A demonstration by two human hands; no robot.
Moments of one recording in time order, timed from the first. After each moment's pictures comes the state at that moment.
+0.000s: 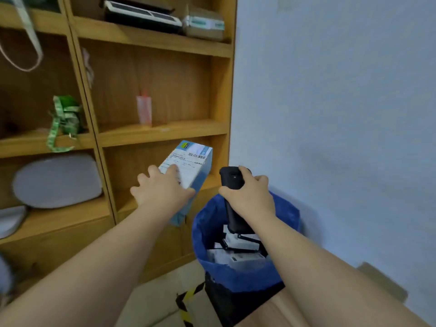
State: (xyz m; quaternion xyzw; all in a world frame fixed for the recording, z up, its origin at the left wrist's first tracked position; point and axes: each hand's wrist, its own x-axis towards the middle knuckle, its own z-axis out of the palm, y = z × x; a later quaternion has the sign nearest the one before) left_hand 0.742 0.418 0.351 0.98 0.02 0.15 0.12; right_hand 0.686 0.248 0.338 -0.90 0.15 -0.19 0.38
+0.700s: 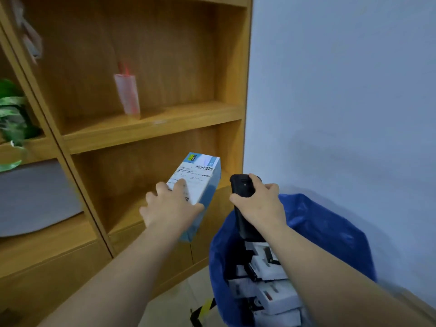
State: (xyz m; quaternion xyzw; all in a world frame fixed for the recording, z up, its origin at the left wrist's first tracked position) left_hand 1.022 0.412 0.284 0.99 0.01 0.07 0.12; right_hand 0.975 0.239 0.276 -0.89 0.22 -0.12 0.38
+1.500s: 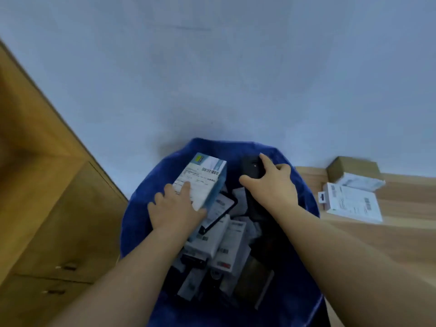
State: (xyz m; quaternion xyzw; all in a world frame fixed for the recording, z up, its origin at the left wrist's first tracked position) left_hand 1.196 0.150 0.084 0.87 -0.48 -0.13 -0.03; right_hand 1.020 0.056 0.126 -0.67 0.66 -0.14 0.30
